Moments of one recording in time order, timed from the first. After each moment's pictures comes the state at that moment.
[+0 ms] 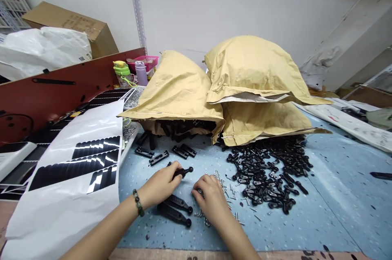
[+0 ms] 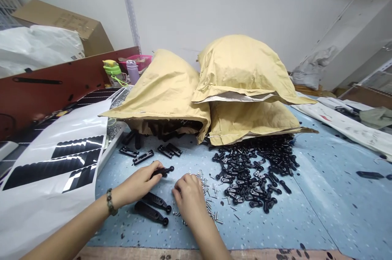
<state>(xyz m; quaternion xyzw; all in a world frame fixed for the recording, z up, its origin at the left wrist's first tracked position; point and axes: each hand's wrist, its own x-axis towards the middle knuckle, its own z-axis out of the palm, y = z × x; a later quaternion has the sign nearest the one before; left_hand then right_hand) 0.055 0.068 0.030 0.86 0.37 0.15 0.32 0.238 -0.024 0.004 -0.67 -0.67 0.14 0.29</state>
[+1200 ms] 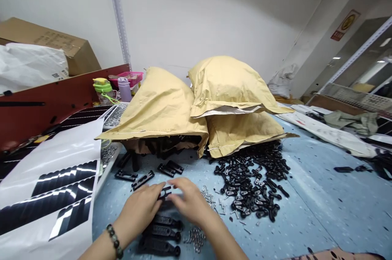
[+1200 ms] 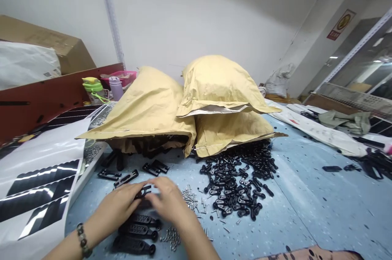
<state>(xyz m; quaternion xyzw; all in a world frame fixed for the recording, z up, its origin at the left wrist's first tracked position) 0.041 0.079 0.014 0.90 0.39 0.13 0.14 0.234 0.028 0.013 -0.63 -0.70 0.12 0.30</state>
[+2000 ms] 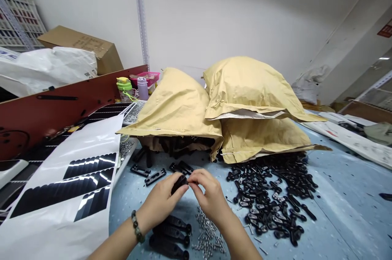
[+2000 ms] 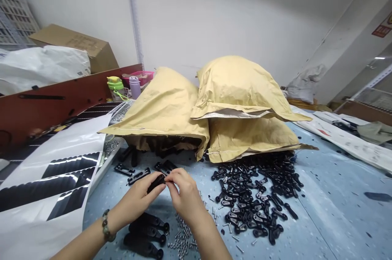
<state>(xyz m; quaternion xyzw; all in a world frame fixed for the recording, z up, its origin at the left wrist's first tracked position) 0.070 0.074 0.044 0.82 0.38 0.26 0.35 0.242 0.029 0.048 -0.50 -0.70 0.19 0.47</state>
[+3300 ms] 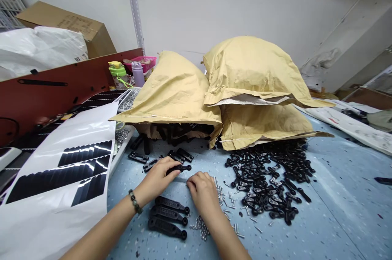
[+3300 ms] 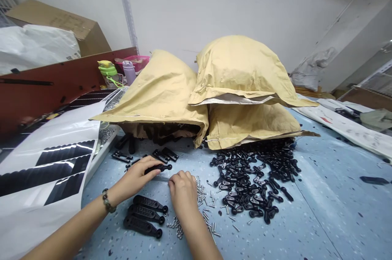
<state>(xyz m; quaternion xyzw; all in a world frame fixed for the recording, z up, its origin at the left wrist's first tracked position) 0.063 0.100 0.021 0.84 0.37 0.23 0.33 0.230 0.012 -0.013 -0.69 -0.66 0.10 0.29</state>
